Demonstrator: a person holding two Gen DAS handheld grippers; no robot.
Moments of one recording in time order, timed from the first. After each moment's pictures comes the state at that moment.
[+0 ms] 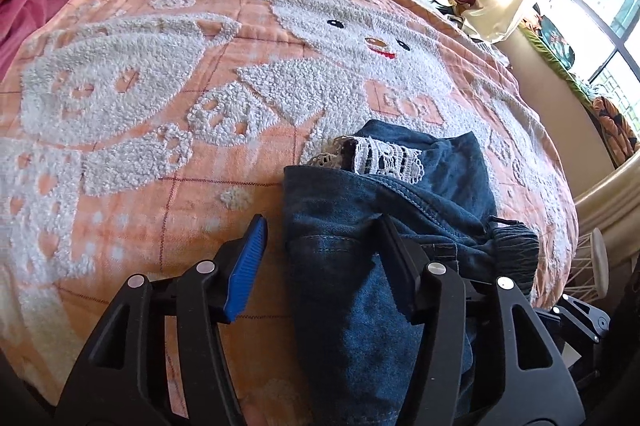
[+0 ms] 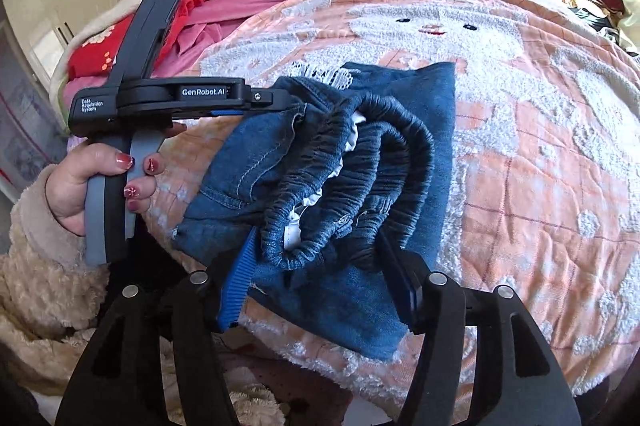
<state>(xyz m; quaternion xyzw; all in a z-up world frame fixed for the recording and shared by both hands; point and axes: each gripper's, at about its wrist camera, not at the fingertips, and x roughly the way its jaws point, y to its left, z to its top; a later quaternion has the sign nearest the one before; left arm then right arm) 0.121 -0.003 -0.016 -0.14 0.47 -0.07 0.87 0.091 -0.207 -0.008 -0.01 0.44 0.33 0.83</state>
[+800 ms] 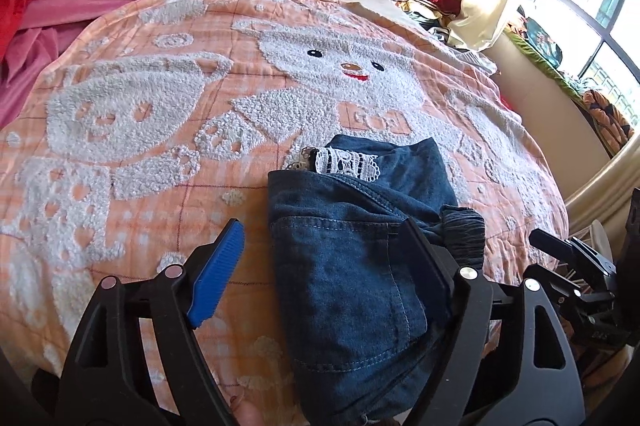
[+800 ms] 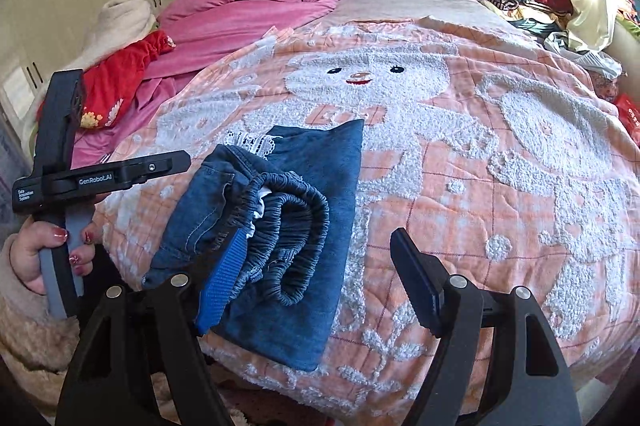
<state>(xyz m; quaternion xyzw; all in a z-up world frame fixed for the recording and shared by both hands) 0.087 -0.016 0.022 -0.11 0.43 -0.08 0.89 0.104 -0.254 0.020 0.01 0.40 0.25 0.88</state>
